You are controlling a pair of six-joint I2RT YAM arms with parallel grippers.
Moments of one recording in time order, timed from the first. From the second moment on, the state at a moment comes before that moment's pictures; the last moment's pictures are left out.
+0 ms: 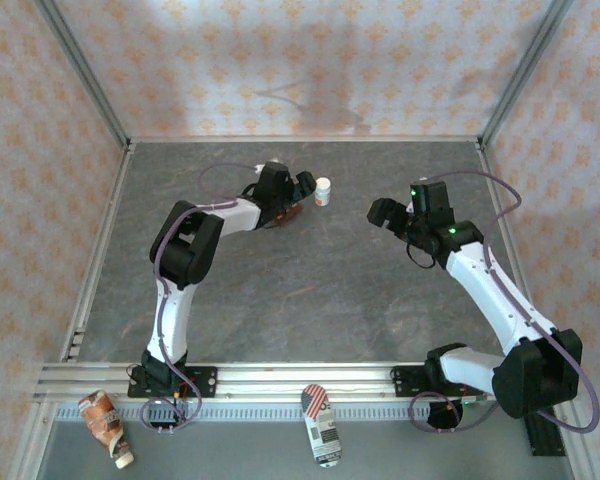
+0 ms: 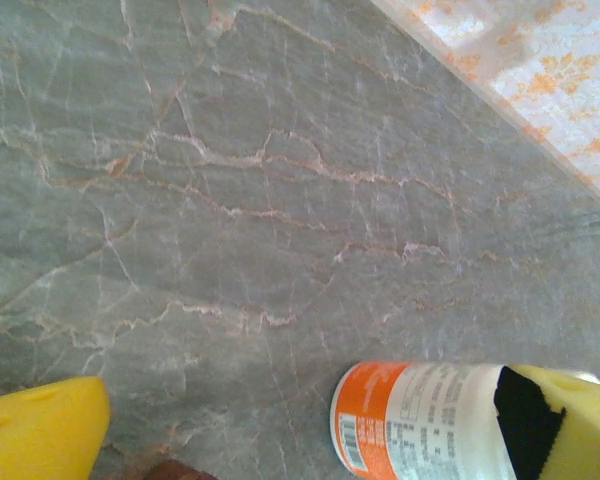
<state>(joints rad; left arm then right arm) -0.40 2.18 1.40 0.18 0.03 -0.86 0.27 1.18 0.97 -0.59 -0.09 0.65</state>
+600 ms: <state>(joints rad) -0.40 2.18 1.35 0.37 0.21 -0.85 0.28 1.17 0.97 -0.59 -0.10 0.67</state>
